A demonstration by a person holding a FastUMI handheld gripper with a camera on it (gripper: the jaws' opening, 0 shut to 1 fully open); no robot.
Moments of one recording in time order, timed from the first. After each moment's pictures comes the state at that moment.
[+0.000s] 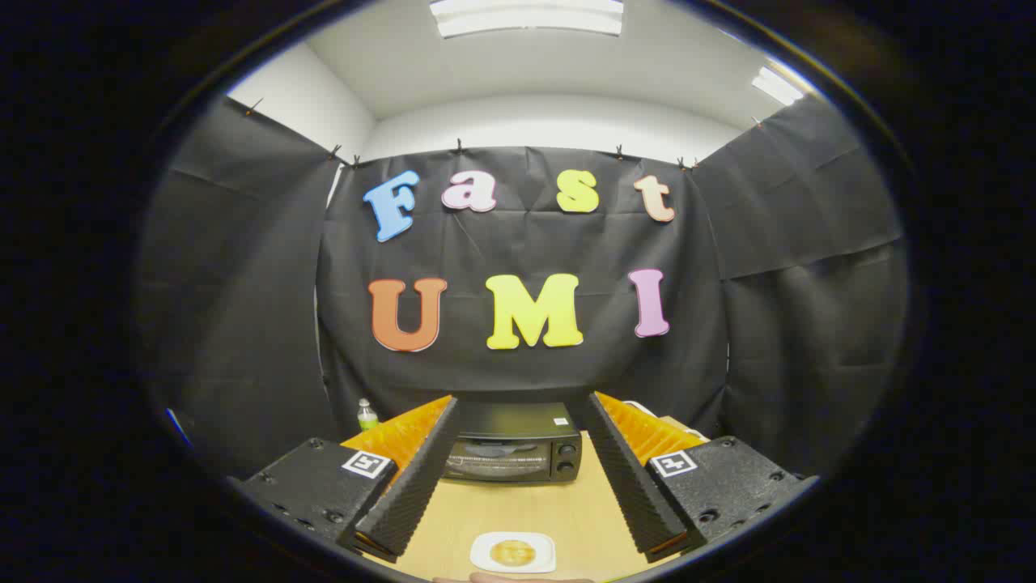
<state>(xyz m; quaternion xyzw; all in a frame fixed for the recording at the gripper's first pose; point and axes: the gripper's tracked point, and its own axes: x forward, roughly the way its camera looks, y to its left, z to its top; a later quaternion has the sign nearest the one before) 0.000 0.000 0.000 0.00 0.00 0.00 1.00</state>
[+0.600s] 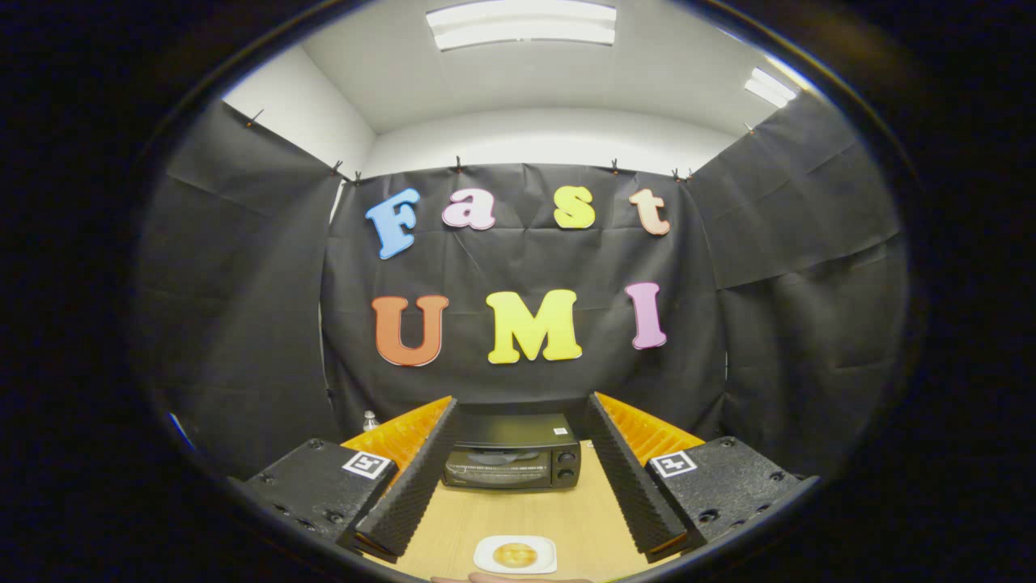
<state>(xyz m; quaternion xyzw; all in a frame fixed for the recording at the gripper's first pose) -0.020 -0.002 0.008 0.00 -0.02 0.00 1.00</state>
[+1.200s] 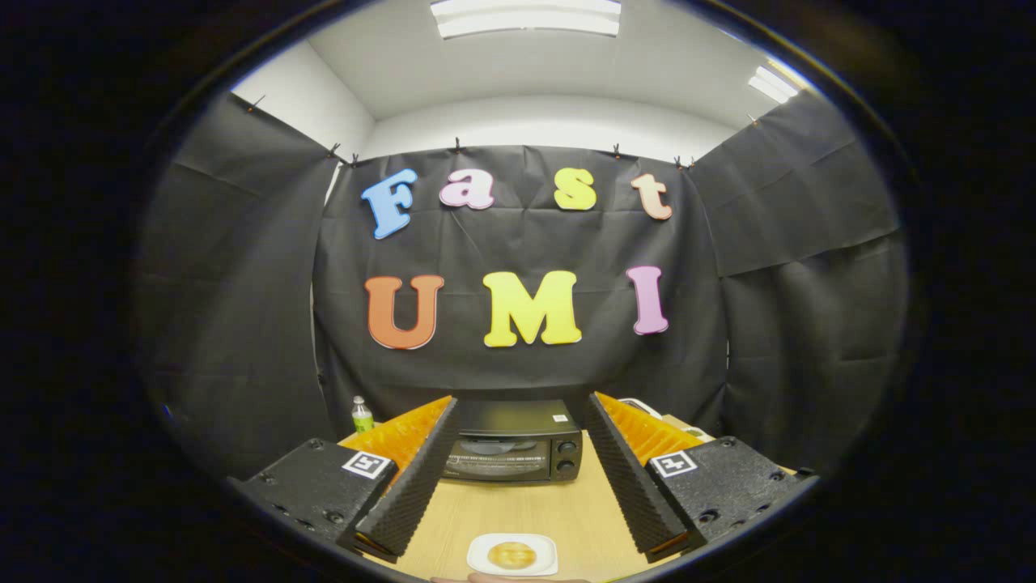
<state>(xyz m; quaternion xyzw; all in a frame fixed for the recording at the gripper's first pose) 0.023 0.001 -0.038 -0.01 0.00 0.00 1.00</state>
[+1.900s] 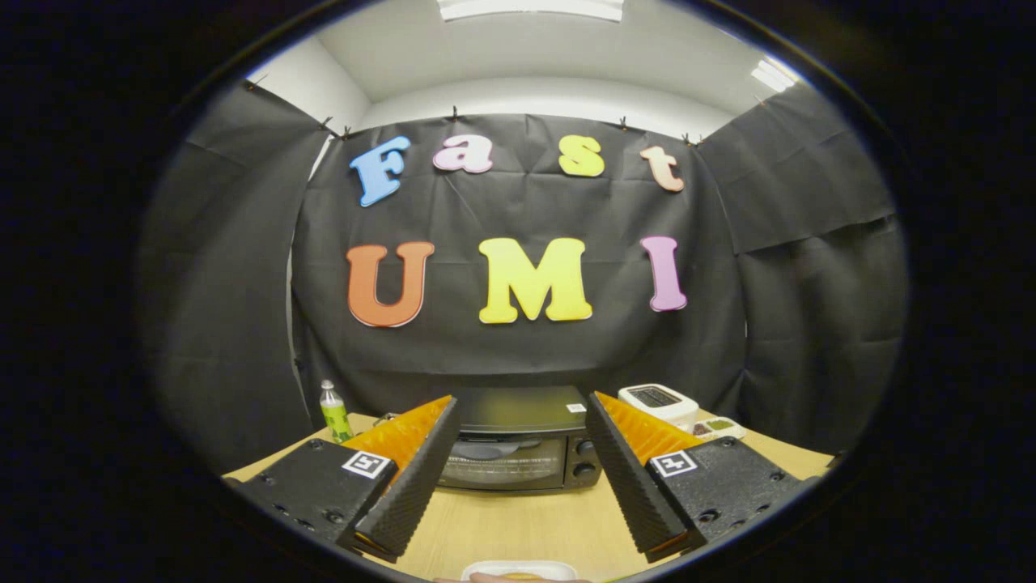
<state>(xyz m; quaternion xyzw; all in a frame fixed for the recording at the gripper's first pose) 0.161 0.011 -0.124 -0.01 0.02 -0.01 1.00</state>
